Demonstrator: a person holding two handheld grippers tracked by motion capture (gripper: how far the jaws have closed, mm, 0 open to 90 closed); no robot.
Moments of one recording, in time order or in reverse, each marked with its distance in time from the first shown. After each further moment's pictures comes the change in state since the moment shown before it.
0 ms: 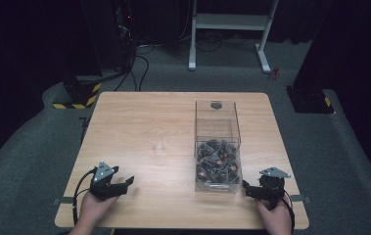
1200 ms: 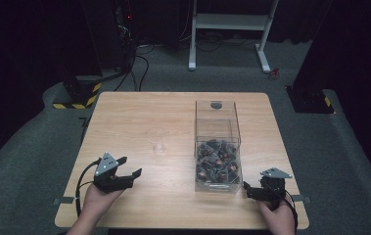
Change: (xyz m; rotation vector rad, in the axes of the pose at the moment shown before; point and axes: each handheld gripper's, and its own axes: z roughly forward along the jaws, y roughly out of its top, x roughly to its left) left arm -0.025 0.050 -0.010 -0.089 -0.087 0.057; right arm -0.004 -0.003 -0.003 0.001 0.031 -0.031
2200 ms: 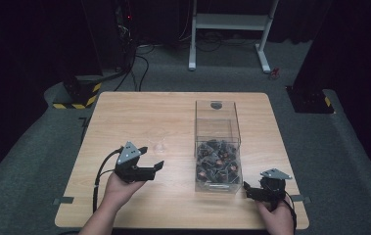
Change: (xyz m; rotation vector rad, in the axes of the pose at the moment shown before) left arm -0.035 0.049 0.029 -0.036 -0.086 0.013; right arm 0.004 -0.001 -0.001 0.000 -0.029 0.034
